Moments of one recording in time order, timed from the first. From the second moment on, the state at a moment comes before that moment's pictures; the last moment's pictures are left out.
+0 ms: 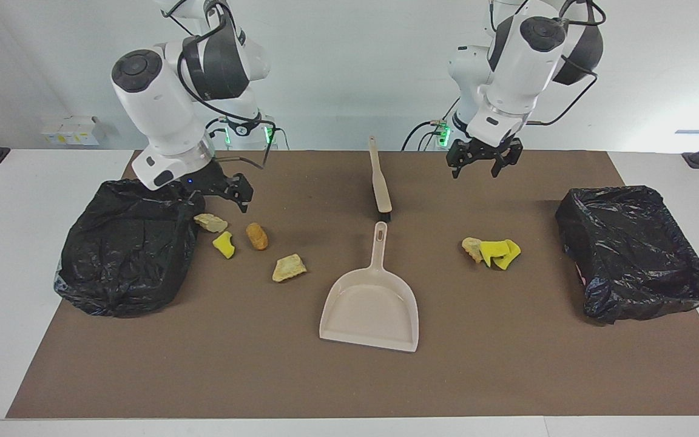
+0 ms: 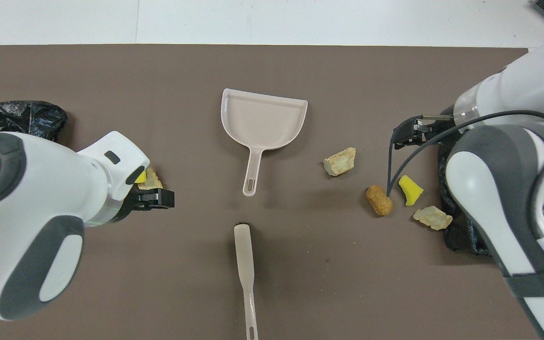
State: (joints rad) left arm -0.32 -0.16 -0.09 -2.00 -0.05 1.82 -0.39; right arm 0.02 0.17 0.14 -1.64 0.06 1.81 0.26
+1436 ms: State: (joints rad) left arm -0.92 -0.14 -0.09 -2.47 -0.14 2.25 -0.84; right arm 0.24 0.69 0.14 -1.33 -0.04 2.25 0.65
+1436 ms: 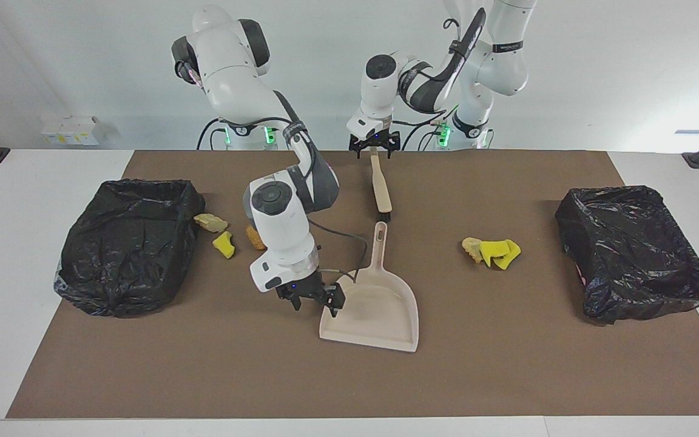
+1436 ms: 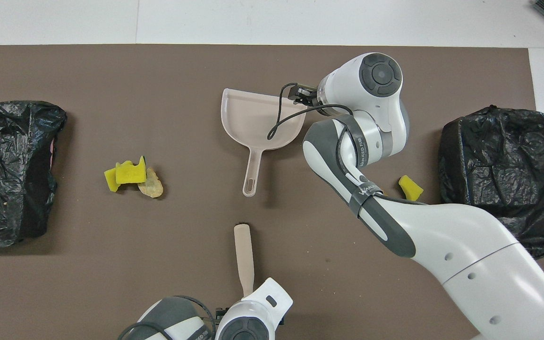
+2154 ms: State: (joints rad) left arm -0.89 -0.15 -0.06 -2.46 -0.14 2.25 -0.78; right arm 0.35 0.67 0.15 -1.32 -0.07 2.22 0.80
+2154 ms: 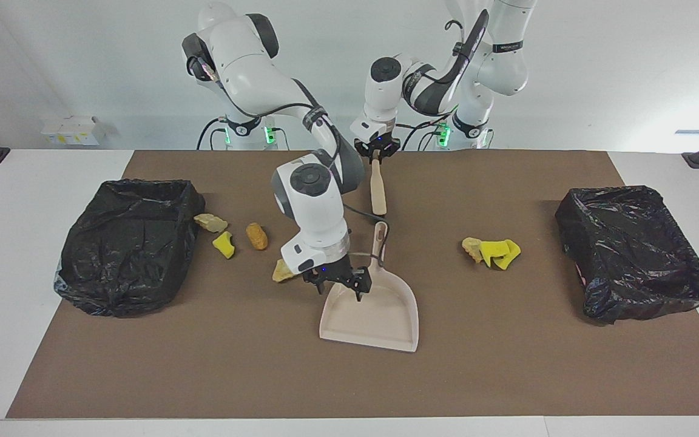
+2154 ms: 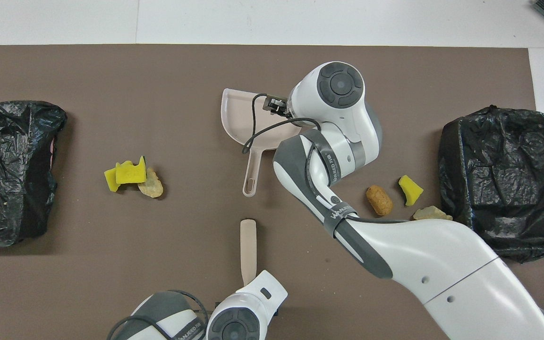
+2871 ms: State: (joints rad) left arm -0.46 -0.31 -0.05 -2.32 -0.14 1.85 -0.37; right arm 0.46 0.51 0.16 -1.59 -0.06 2.15 0.87
